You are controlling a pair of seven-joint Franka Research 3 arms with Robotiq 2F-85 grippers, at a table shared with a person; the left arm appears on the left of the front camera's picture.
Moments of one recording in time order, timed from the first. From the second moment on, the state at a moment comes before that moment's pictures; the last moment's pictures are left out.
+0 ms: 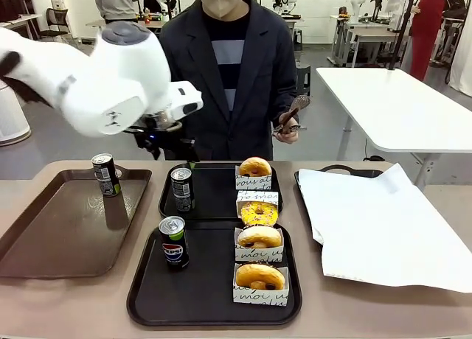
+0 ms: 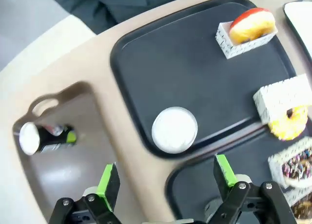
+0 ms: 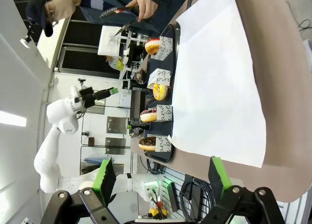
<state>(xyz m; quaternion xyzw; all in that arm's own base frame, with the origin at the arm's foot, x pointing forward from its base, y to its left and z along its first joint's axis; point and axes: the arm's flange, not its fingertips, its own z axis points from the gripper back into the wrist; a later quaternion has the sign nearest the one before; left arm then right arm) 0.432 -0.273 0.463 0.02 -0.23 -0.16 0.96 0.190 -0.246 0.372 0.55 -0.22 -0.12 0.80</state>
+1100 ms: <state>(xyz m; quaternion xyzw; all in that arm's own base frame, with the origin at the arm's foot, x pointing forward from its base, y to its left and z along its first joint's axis) 0.370 -0.165 0.450 0.05 -0.20 -0.12 0.97 0.190 -0.246 0.372 0.55 -0.22 -0.12 0.80</state>
